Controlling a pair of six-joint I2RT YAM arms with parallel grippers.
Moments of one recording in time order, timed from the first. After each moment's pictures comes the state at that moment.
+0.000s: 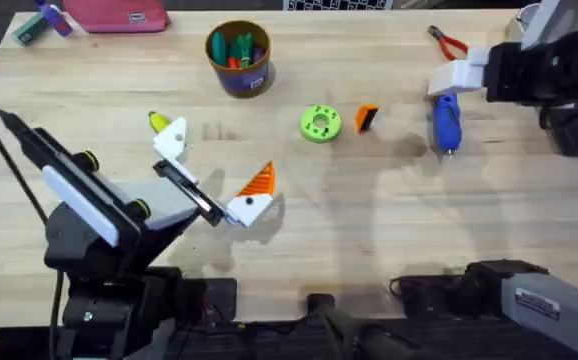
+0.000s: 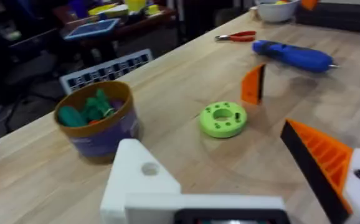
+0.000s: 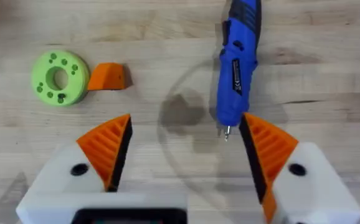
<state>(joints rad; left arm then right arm) -0.03 0.01 0.05 -0.14 0.67 0.23 0.00 1.19 1.16 -1.01 -0.02 0.09</state>
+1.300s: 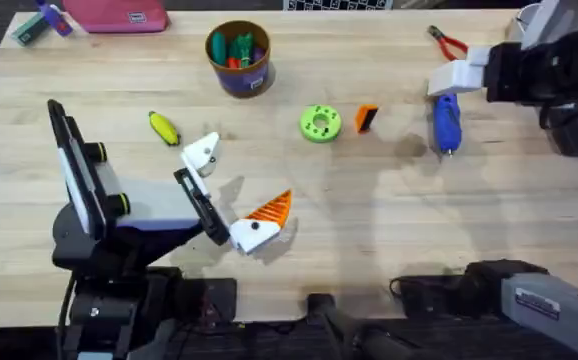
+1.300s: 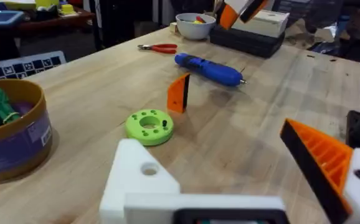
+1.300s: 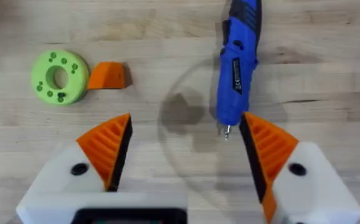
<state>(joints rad) -0.03 0.01 0.01 -0.09 0.96 0.01 0.00 1.19 1.16 -1.01 -0.02 0.09</state>
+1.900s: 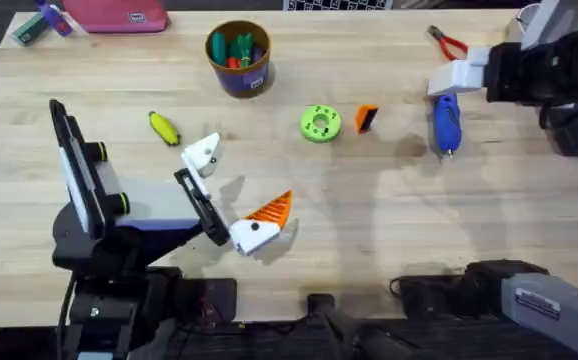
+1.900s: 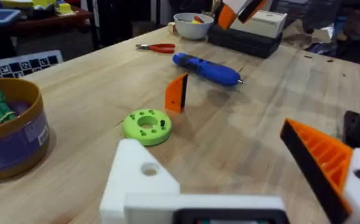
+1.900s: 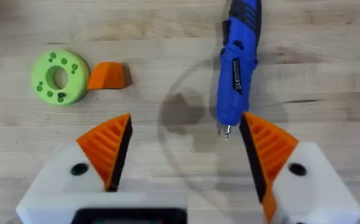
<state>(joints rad) -0.03 0.01 0.01 -0.09 0.97 0.00 0.00 1.19 1.16 -1.01 -0.02 0.09</state>
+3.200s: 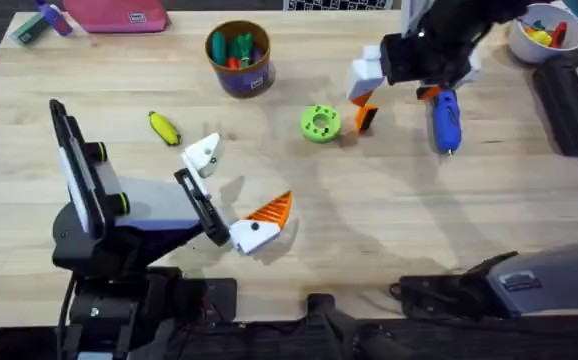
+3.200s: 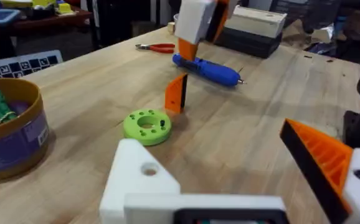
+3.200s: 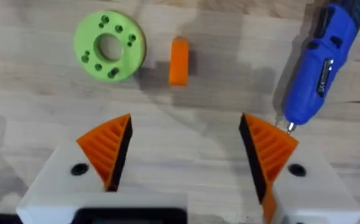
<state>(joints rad) -0.03 0.01 0.01 -0.10 0.97 0.00 0.39 1.65 1.55 -1.27 0.10 0.32</state>
